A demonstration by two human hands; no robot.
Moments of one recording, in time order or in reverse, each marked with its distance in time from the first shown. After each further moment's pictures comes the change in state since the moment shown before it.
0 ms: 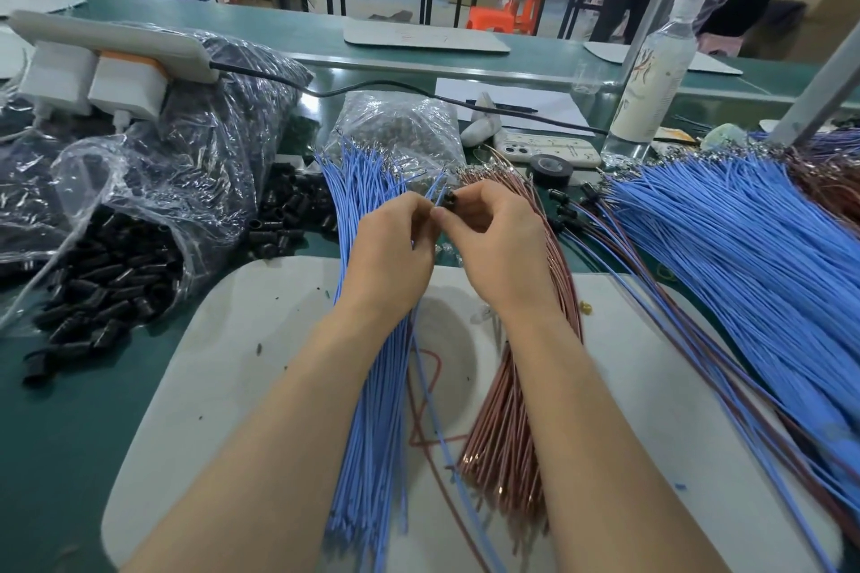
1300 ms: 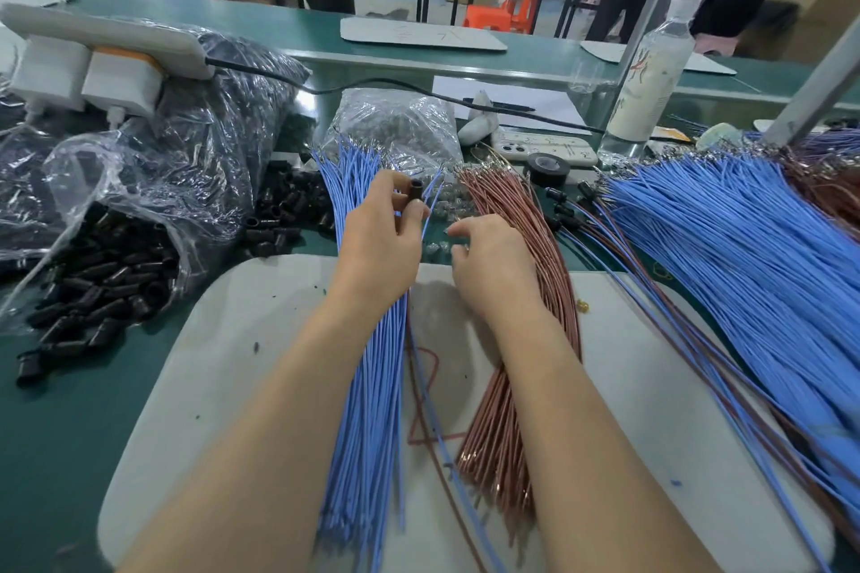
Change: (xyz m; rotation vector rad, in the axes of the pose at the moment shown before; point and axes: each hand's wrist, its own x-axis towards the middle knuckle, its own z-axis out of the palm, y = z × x) left_hand 0.003 -0.002 -0.004 -0.144 0.022 -0.119; right_hand 0.008 0.024 0.004 -0.609 -0.232 0.227
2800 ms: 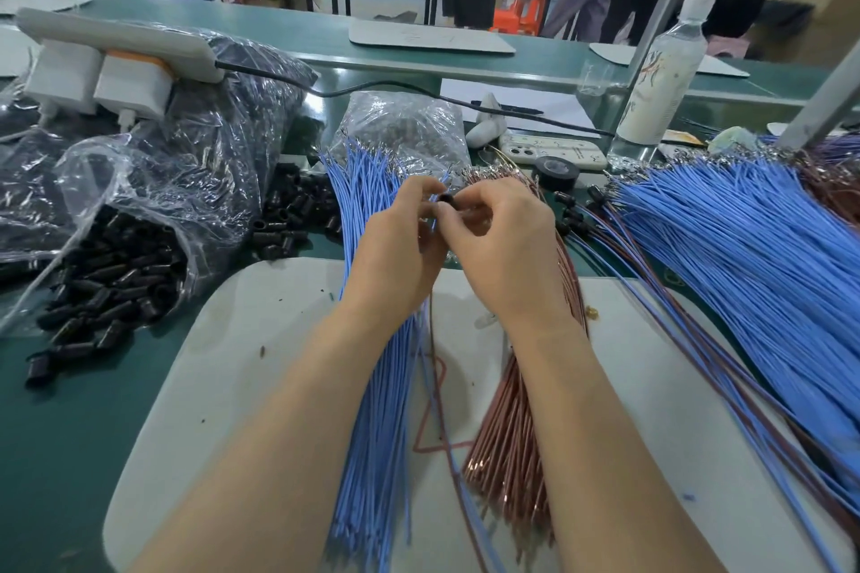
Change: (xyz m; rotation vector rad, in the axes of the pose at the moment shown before) left_hand -0.004 -0.002 0.003 0.016 -0.083 0.115; right_hand -0.015 -0.025 -0.028 0.342 0.336 -0.210
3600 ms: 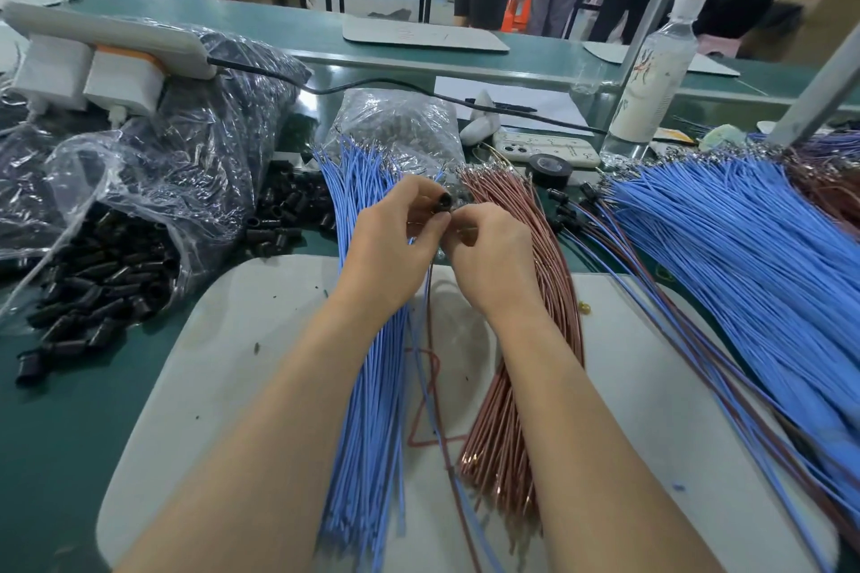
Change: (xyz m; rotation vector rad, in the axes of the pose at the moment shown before) left_hand 0.003 0.001 0.000 -0.137 0.010 0.030; right_hand -0.001 0.021 0.015 -0.021 -0.173 0.154
